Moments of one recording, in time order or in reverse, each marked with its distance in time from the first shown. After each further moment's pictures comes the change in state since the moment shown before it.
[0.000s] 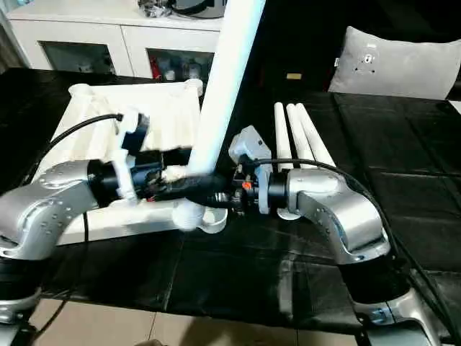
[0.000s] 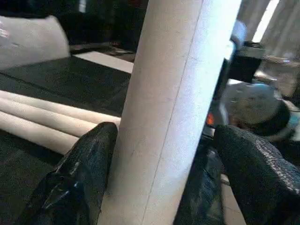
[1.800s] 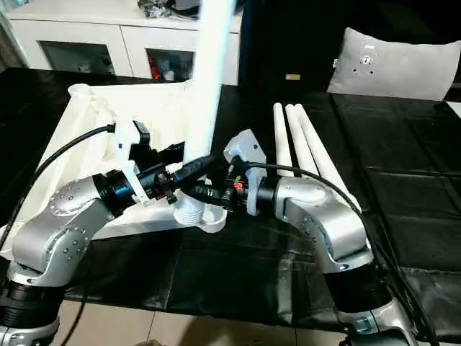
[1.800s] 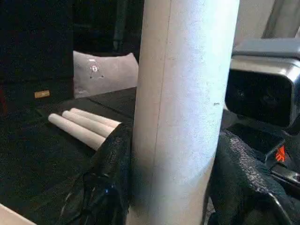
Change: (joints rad) left arm 0.133 -0.185 0.022 -0.068 0.185 -0.211 0.308; right arm 0.043 0.105 -0.018 0.022 -0.035 -0.038 -0.169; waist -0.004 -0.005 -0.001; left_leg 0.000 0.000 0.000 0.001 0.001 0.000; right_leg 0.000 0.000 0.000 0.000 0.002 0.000
